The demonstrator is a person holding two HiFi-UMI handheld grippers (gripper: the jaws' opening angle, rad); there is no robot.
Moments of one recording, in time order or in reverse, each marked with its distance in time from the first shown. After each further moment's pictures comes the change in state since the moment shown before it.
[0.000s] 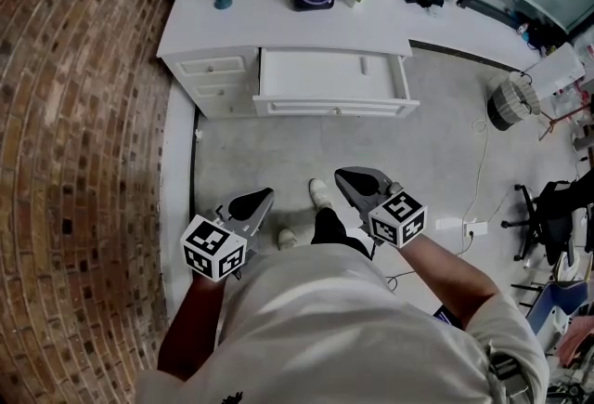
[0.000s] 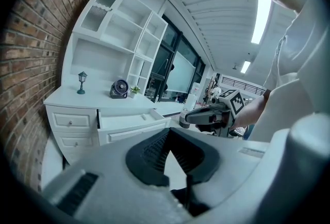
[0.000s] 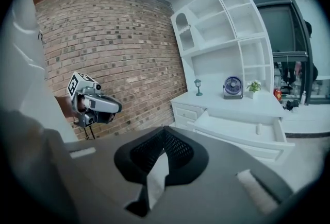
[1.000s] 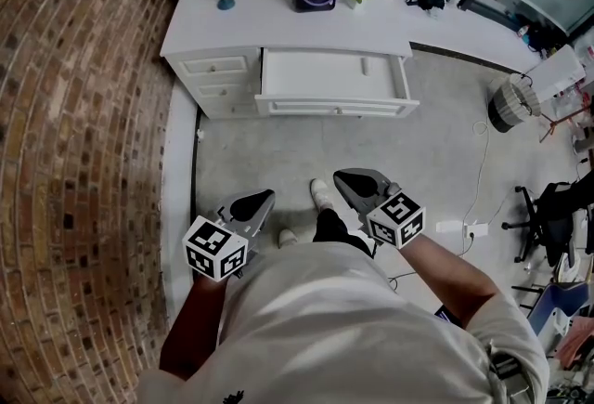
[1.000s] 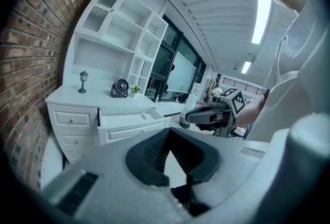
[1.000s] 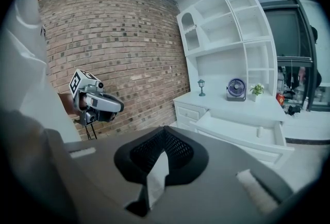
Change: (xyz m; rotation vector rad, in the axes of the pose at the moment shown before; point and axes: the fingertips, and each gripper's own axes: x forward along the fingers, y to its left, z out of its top) left arm -0.007 -0.007 -0.010 -0.007 -0.004 0.007; right arm -0.003 0.014 -0.004 -0.048 0.013 0.017
